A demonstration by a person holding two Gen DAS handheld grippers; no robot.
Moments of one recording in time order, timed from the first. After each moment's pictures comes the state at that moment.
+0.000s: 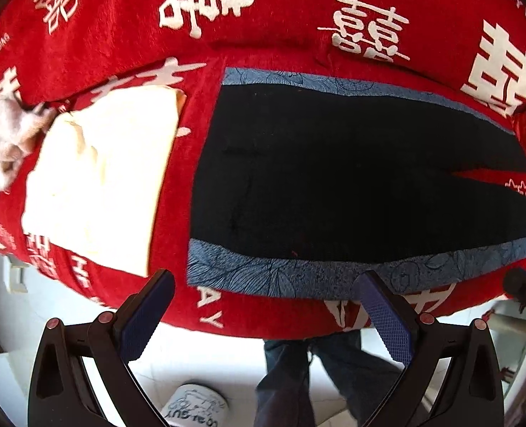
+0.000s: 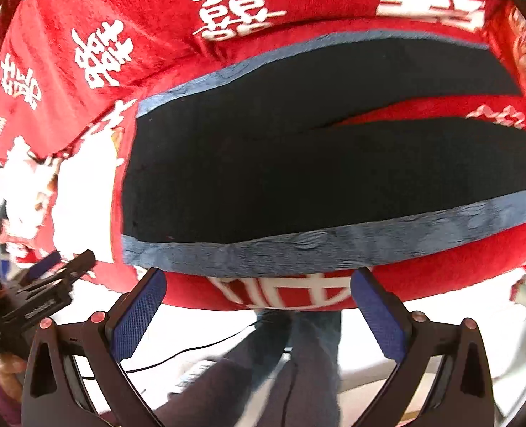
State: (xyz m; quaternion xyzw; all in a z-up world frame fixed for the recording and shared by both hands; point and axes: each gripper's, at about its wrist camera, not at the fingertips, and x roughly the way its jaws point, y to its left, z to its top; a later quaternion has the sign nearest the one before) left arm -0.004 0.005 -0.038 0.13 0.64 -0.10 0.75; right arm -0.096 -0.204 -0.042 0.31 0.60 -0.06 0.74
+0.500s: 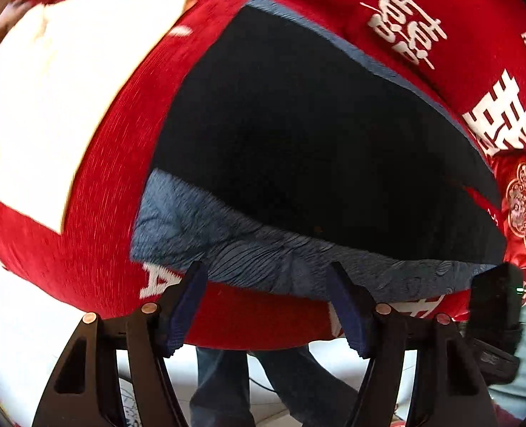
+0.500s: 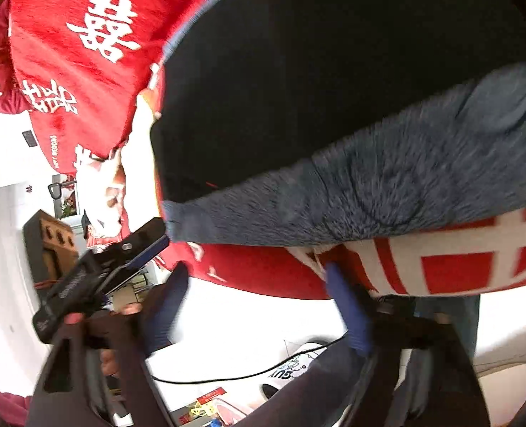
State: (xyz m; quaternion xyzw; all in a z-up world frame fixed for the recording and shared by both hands) left arm -0.011 0.079 -0.155 -0.05 0.68 -0.16 0.72; right arm -0.100 -0.121 -0.216 0.50 0.55 0.09 0.66
